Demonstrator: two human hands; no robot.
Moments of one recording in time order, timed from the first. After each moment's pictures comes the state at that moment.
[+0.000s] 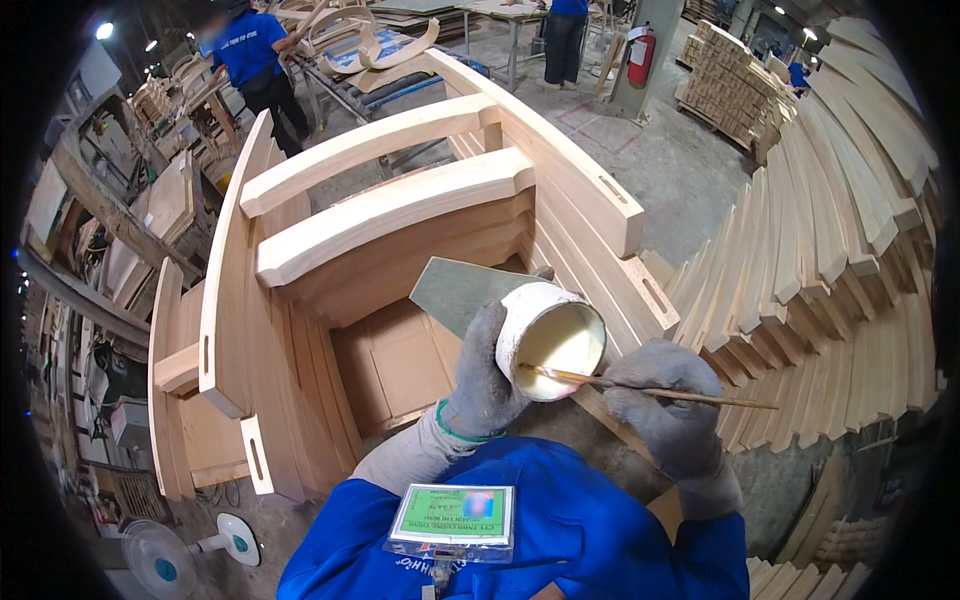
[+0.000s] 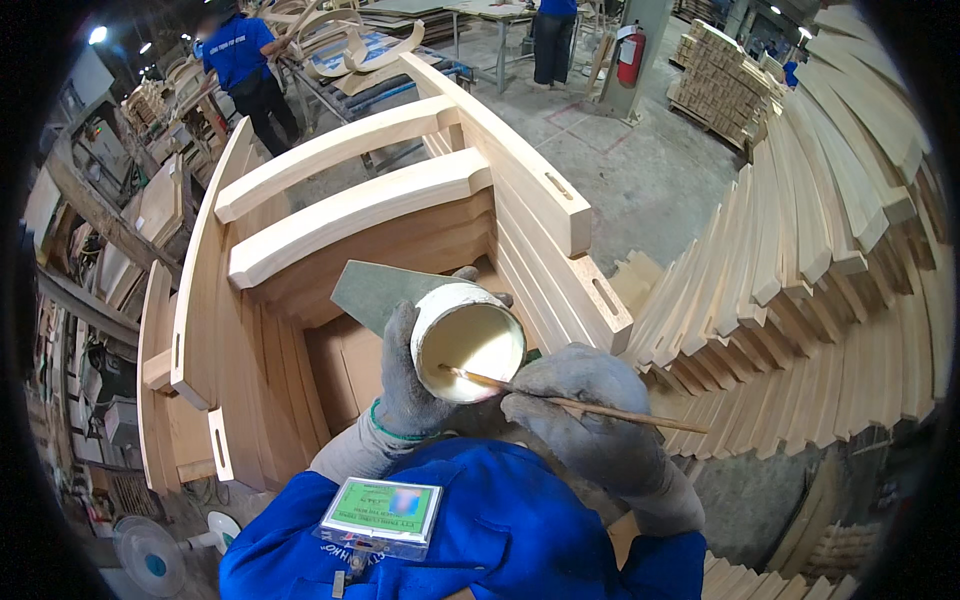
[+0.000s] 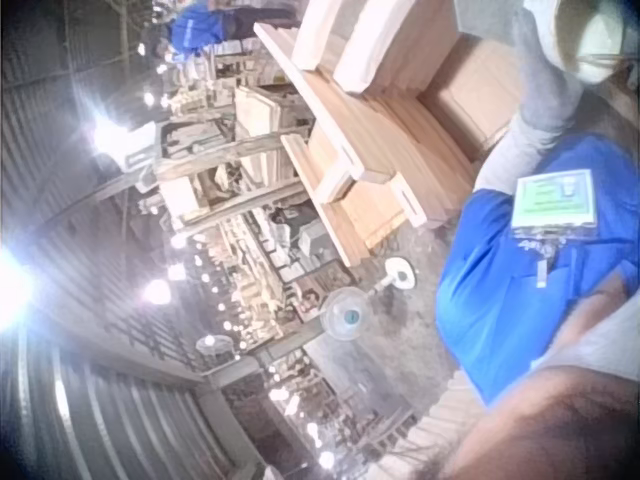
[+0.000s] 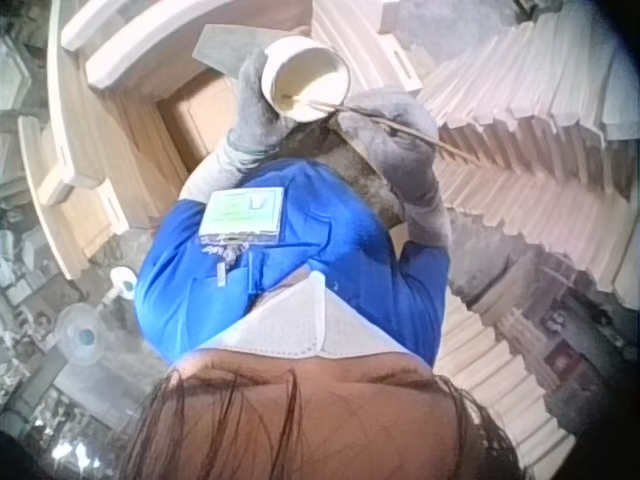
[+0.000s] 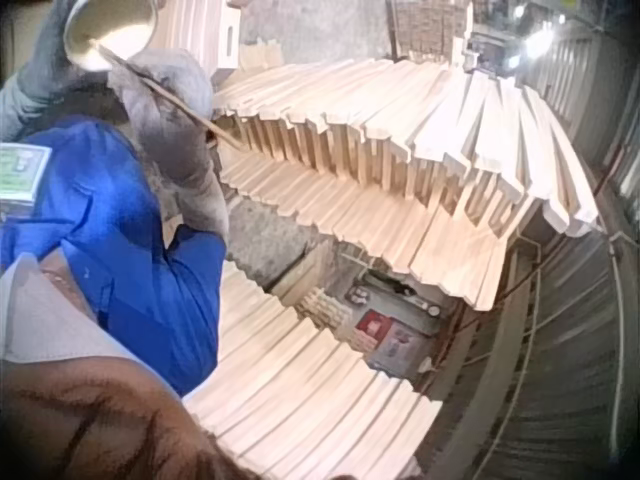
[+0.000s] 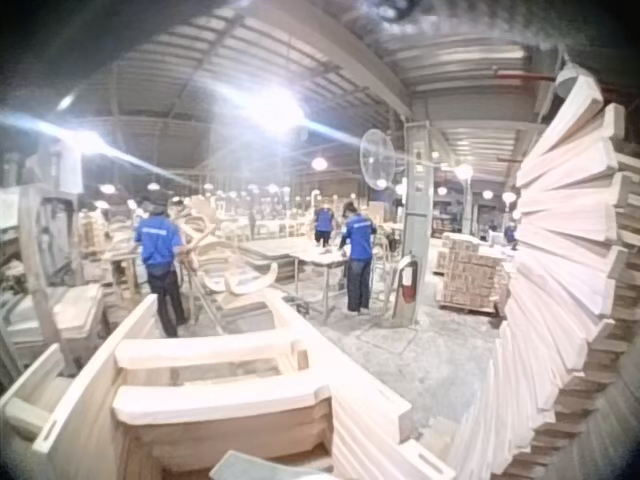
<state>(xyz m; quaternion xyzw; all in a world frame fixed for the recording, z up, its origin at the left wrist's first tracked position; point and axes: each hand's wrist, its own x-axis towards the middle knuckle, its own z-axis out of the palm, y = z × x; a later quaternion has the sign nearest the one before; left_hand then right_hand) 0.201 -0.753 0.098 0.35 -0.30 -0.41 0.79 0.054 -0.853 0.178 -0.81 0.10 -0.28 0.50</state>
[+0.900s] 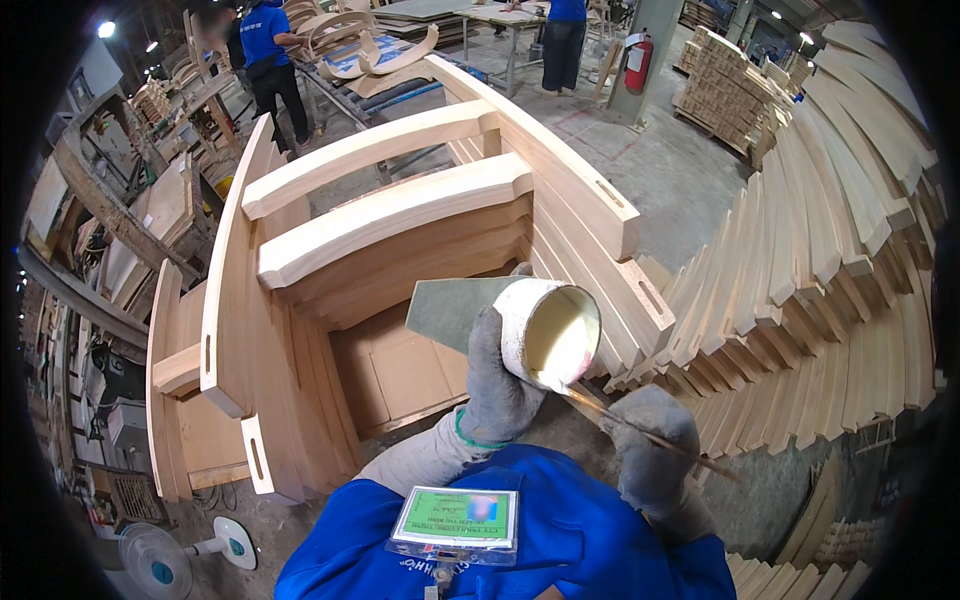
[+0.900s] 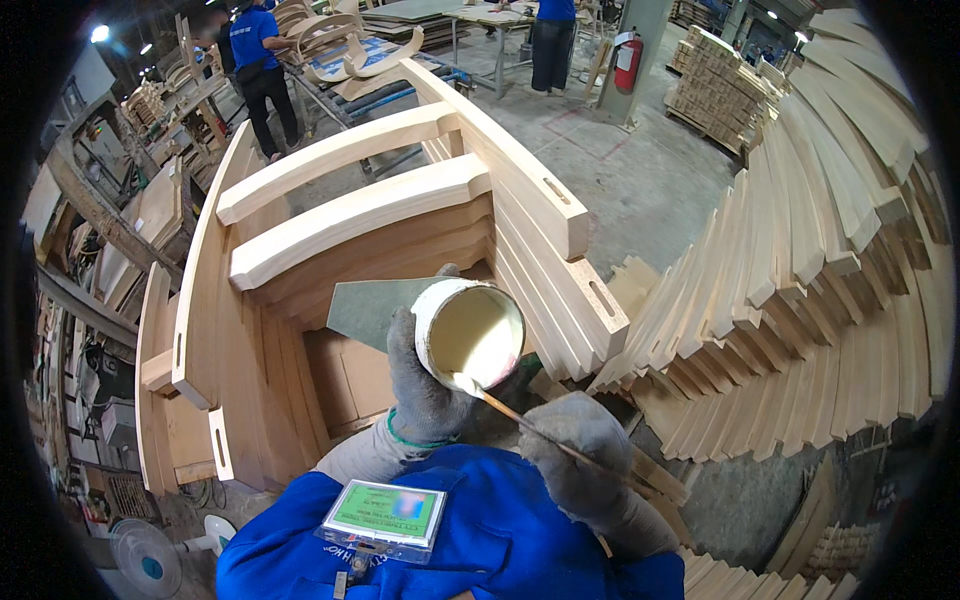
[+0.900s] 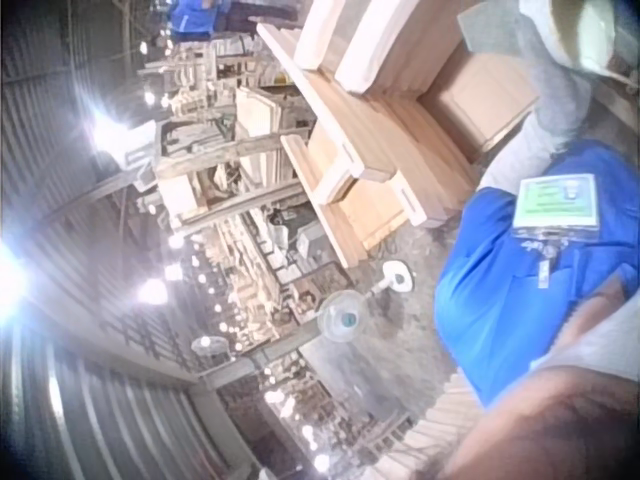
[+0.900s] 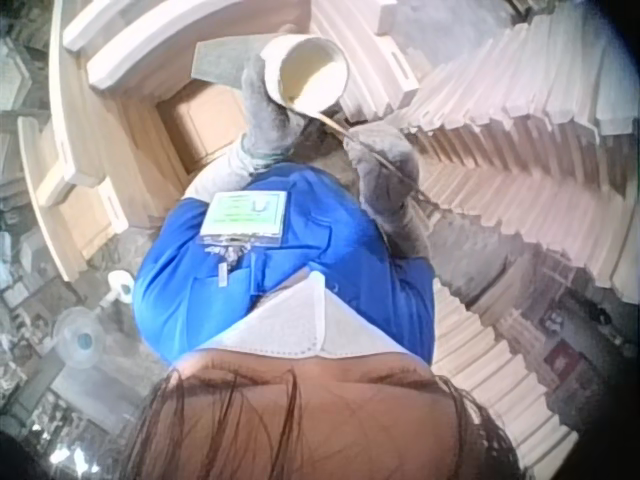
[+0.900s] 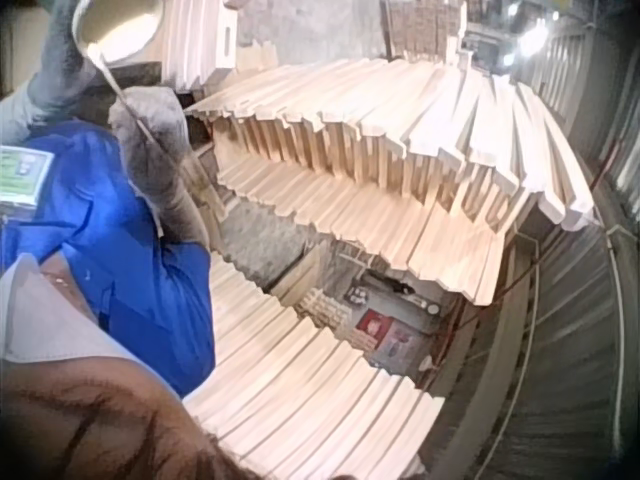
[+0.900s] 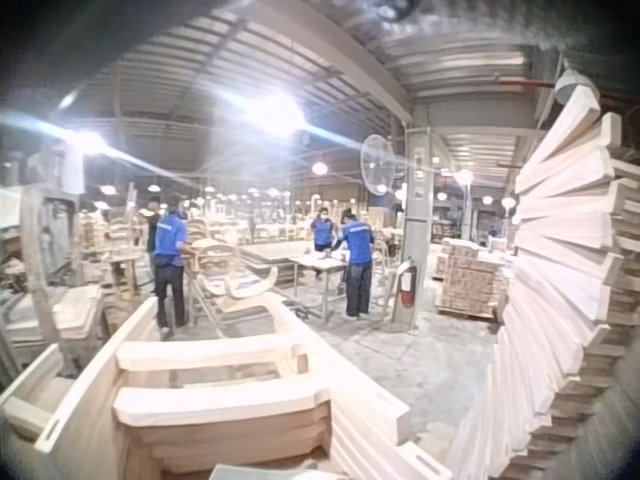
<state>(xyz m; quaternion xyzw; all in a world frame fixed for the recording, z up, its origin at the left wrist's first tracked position) 0.182 -0.763 0.100 0.22 -0.17 -0.38 0.88 0.026 -0.837 0.135 -0.82 0.06 -0.35 0.45</state>
